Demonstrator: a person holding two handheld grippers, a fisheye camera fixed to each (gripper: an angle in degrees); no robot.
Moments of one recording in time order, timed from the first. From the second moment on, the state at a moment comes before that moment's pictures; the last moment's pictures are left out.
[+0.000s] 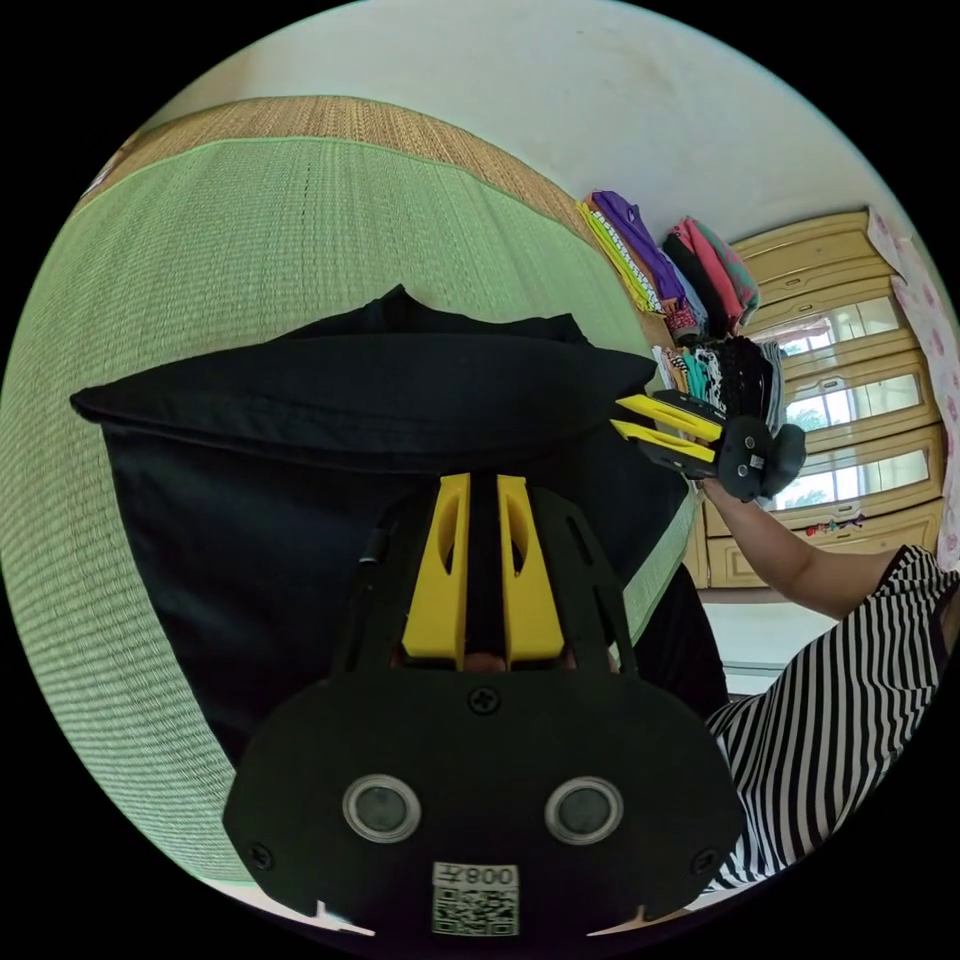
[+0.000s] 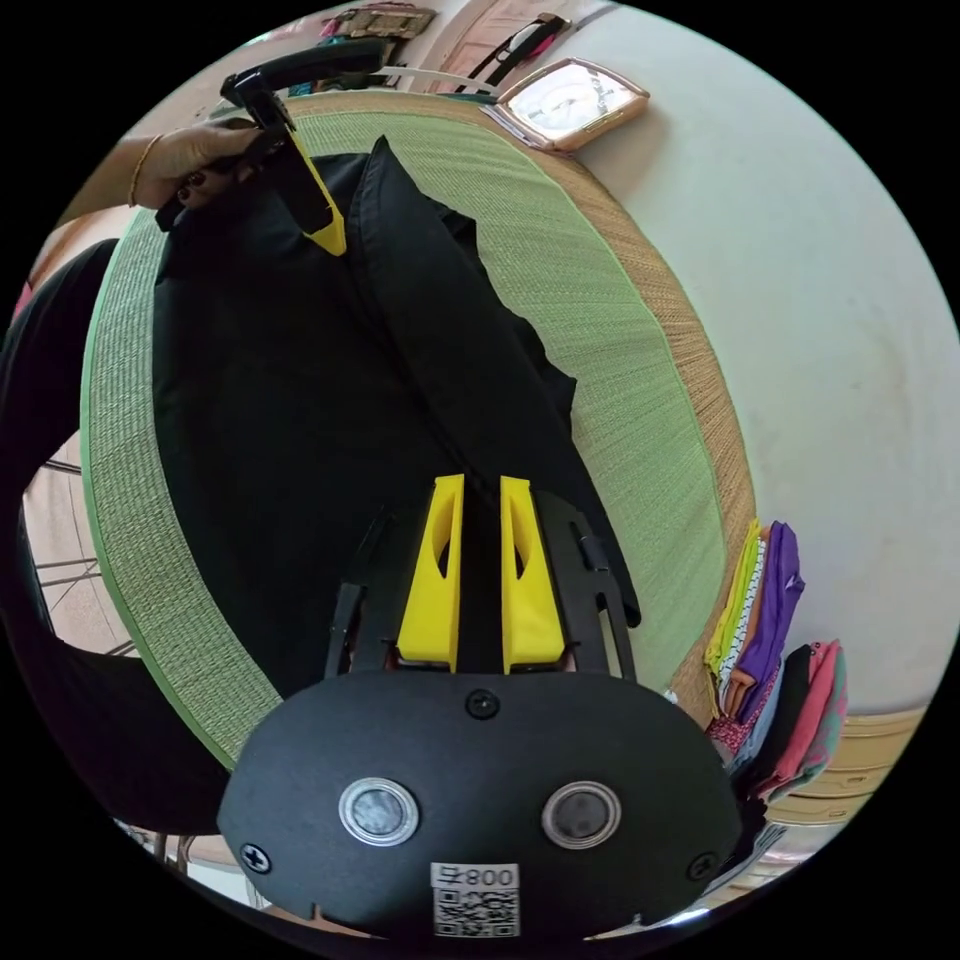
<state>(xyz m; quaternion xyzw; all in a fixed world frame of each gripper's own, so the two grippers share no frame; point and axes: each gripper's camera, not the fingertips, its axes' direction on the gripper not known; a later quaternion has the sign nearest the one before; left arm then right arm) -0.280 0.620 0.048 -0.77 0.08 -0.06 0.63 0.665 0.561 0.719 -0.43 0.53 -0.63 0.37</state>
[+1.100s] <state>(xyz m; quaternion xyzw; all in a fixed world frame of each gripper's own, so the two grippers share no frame) -0.273 0.624 0.076 -0.76 0.06 0.01 0.65 0.598 0.446 0.735 -0.39 0.52 -0.60 0.47</state>
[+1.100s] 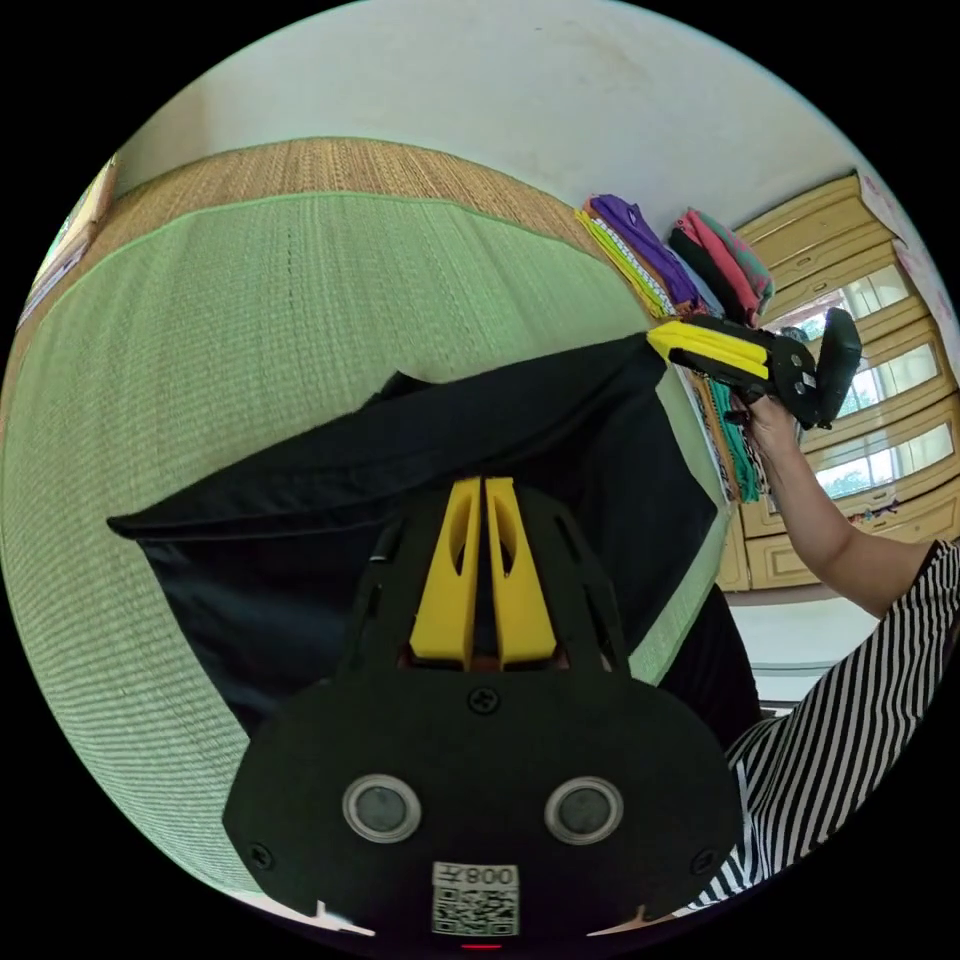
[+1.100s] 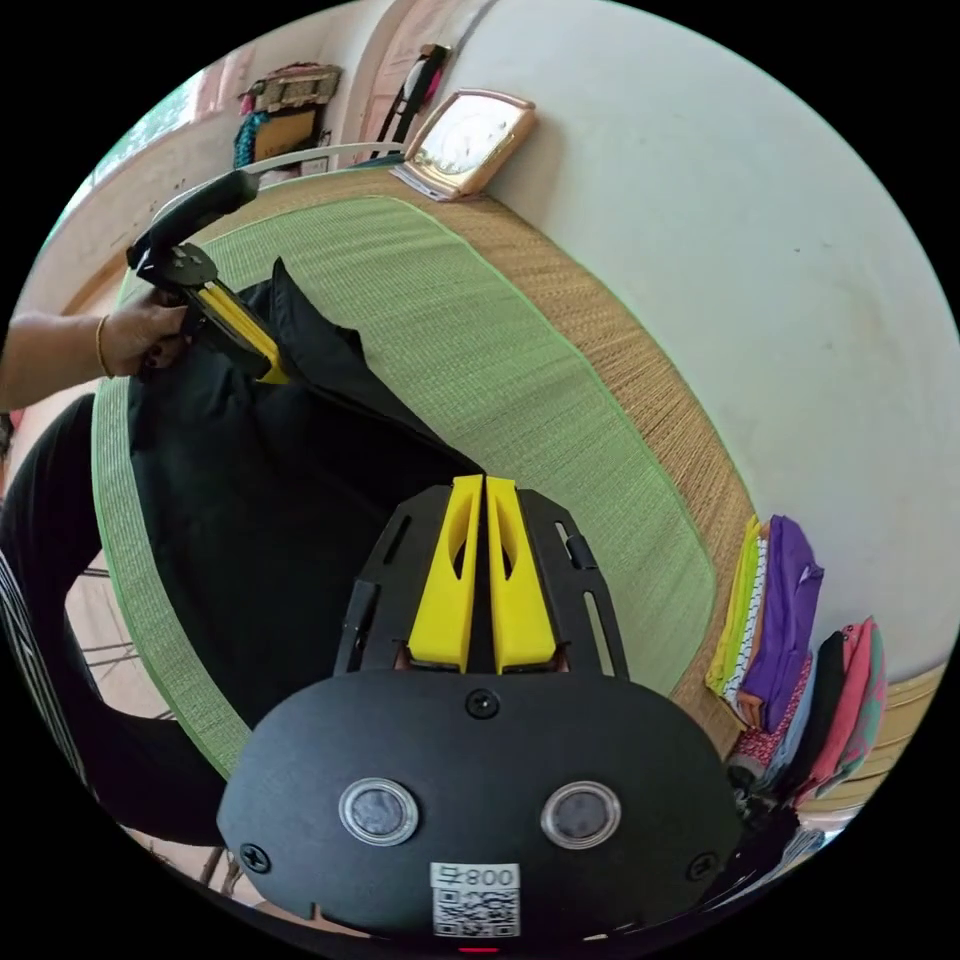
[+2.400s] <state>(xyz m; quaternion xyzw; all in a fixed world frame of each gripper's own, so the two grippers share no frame) -0.424 0.472 -0.112 -0.75 -0.08 -0.17 0.64 0.510 0.146 0.411 -0.37 0.43 -0.09 0.82</state>
